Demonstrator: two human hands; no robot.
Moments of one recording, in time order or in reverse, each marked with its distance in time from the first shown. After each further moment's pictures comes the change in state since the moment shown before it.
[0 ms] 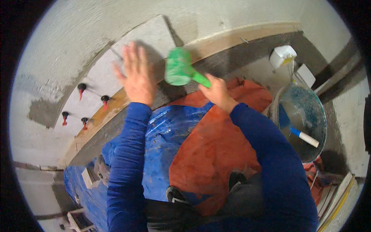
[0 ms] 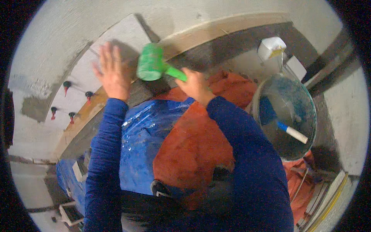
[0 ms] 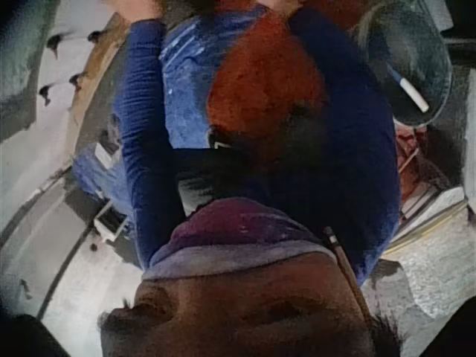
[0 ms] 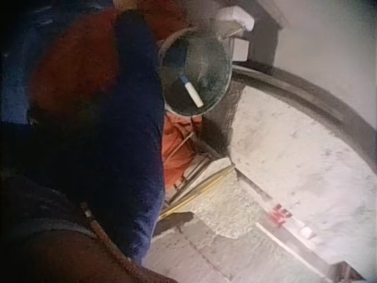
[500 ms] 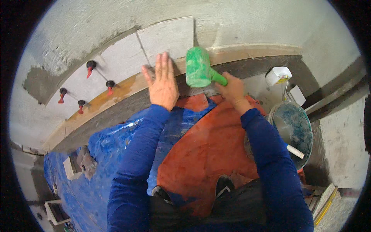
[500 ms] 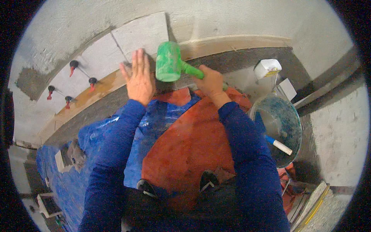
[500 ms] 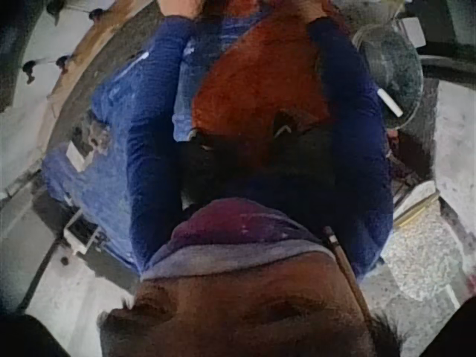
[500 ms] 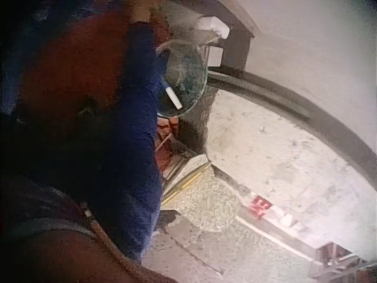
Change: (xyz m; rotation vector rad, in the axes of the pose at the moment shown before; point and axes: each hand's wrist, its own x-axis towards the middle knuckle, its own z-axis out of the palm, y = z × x) left_hand -0.058 -0.003 -0.014 0.133 -0.391 -0.095; right_hand 0.024 -0.056 -0.030 -0.232 -0.164 -0.035
